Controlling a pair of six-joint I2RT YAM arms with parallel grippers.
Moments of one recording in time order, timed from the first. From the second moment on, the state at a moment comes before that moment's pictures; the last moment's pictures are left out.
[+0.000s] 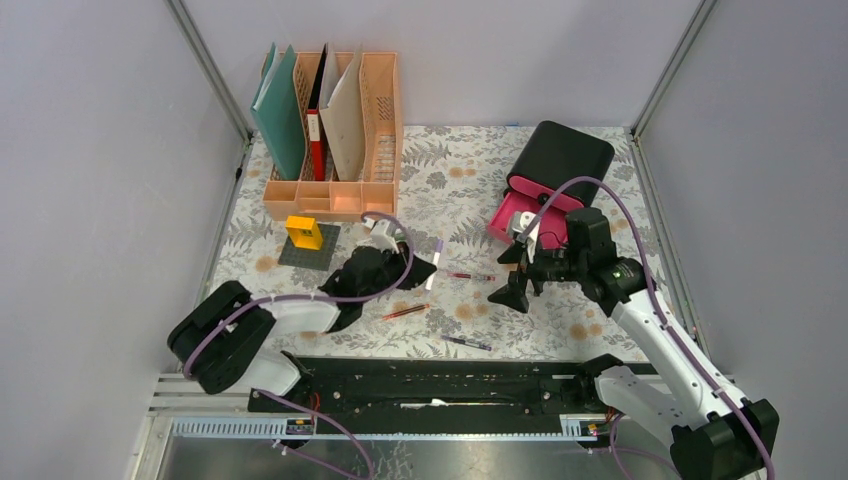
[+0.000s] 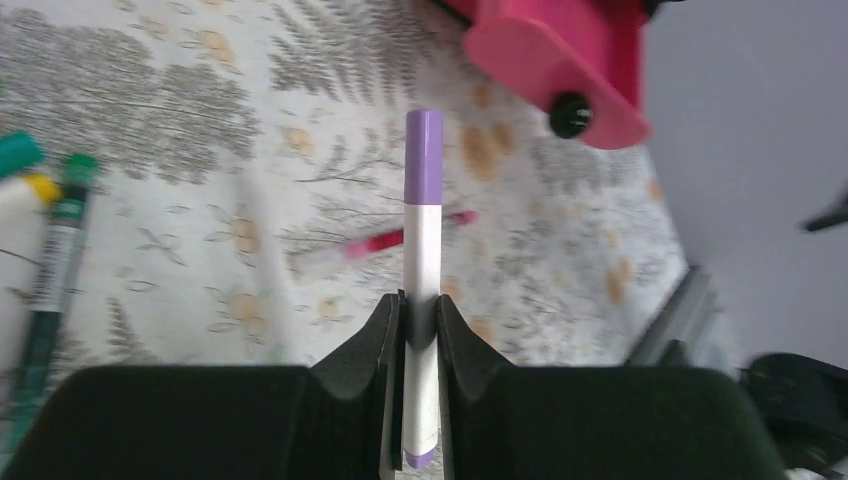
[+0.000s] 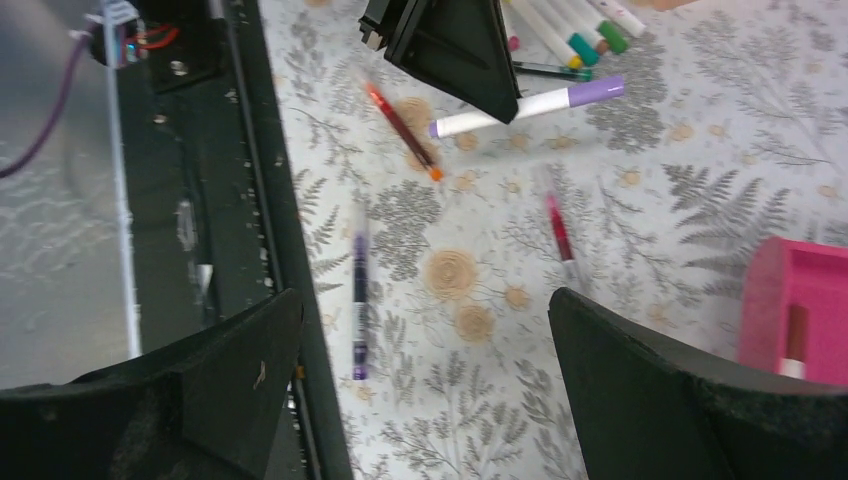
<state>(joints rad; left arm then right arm) -0.71 1.42 0.46 0.62 0.10 -0.72 0.37 0.91 0.78 -0.54 -0.83 -0.43</state>
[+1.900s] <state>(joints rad) -1.06 1.47 0.45 1.30 -0.17 -0.86 0.36 1.09 0.65 -0.08 -1.03 0.22</state>
